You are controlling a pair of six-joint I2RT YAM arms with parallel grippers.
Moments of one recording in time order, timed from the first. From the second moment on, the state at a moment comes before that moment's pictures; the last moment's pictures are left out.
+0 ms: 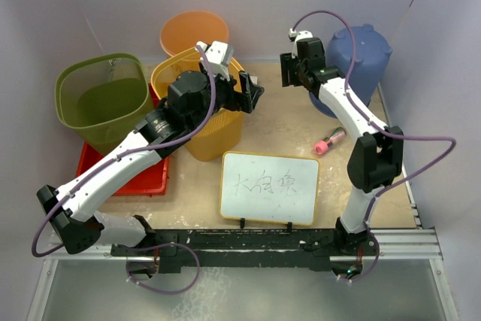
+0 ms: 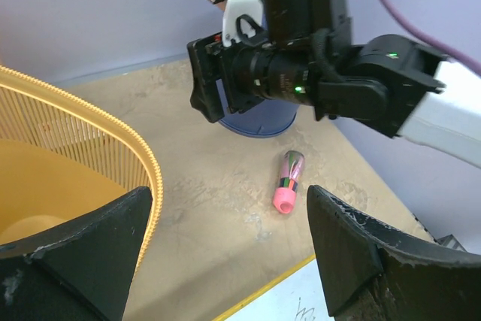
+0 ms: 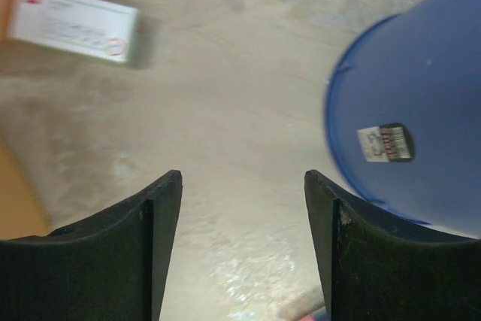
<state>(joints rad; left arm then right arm) -0.82 1.32 1.44 -0.22 -0.17 -0.33 0.31 1.84 1.69 -0.48 0.17 0.05</state>
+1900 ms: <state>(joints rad) -0.84 1.69 1.81 -0.62 -0.35 -0.19 0.23 1.34 1.10 -0.32 0.27 0.34</state>
